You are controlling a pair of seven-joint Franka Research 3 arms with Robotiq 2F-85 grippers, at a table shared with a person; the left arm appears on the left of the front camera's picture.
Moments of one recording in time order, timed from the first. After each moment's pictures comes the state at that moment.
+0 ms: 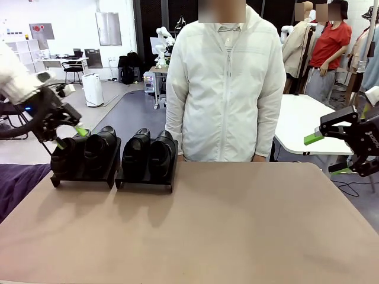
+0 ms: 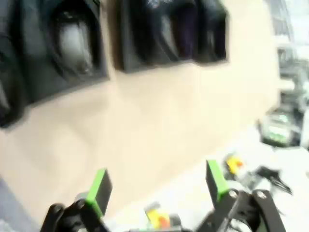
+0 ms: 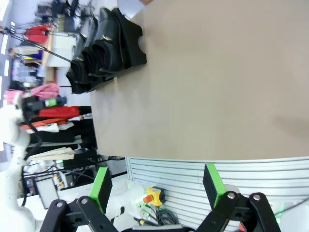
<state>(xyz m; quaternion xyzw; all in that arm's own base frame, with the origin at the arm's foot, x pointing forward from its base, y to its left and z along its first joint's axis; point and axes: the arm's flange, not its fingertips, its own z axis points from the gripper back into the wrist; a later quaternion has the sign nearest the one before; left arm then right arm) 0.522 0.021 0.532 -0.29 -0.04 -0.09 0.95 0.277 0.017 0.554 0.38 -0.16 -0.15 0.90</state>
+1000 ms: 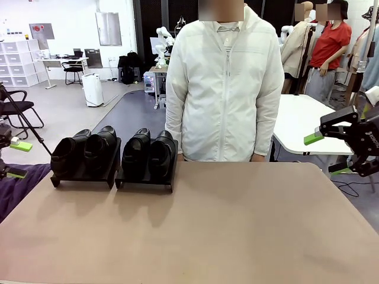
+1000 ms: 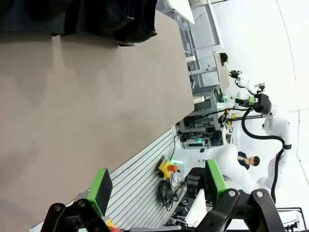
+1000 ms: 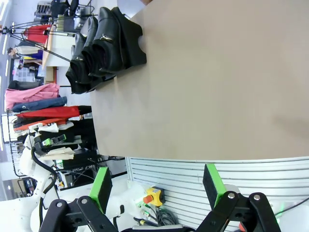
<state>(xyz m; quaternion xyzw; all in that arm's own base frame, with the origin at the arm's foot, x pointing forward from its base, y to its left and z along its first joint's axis) 0.363 0.119 0.479 -0.51 -0.13 -0.02 0.85 0.277 0.017 0.554 0.38 -0.16 -0.15 0.90</state>
